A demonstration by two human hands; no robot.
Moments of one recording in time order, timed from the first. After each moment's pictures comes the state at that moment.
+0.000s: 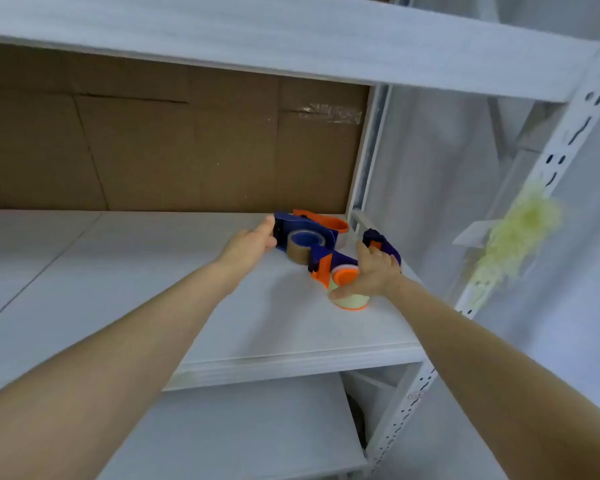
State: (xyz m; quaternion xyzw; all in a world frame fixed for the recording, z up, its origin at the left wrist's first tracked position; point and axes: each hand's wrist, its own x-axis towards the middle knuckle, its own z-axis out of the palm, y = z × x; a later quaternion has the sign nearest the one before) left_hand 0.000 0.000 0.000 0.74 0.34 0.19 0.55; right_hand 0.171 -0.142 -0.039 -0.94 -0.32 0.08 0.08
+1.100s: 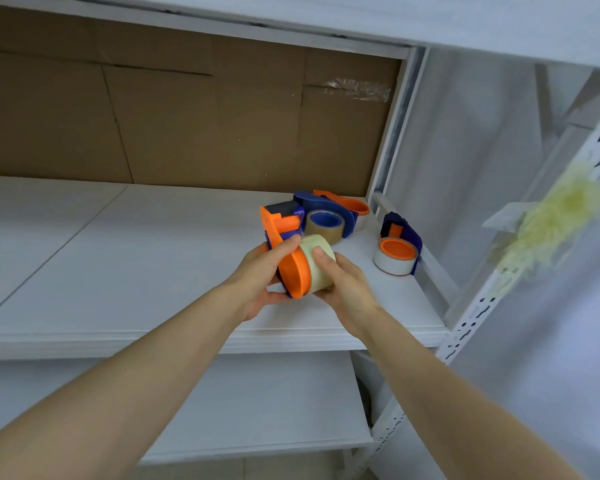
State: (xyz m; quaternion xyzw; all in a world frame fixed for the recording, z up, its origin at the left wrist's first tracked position) left_hand -0.038 -0.031 -0.041 0.55 0.32 0.15 0.75; right_hand 0.060 -0.138 -0.063 -0.59 -0.25 0.36 0.68
